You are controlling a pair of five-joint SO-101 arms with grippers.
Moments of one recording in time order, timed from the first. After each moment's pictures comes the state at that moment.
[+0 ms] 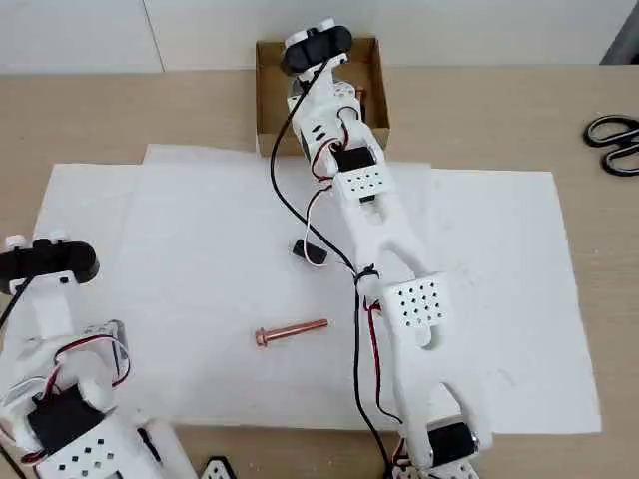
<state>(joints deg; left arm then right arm) -39.1 -74.9 61.5 80.0 -16.3 -20.0 64.3 -56.8 18.3 2.8</state>
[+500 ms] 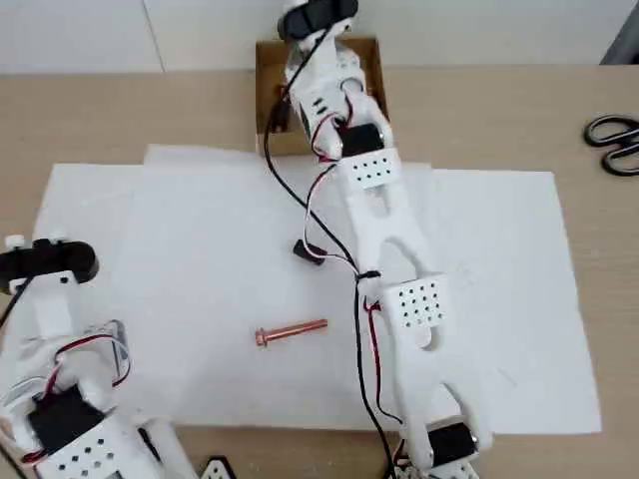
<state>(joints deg) -39.1 -74.9 61.5 80.0 -16.3 -20.0 64.2 -79.6 37.8 2.7</state>
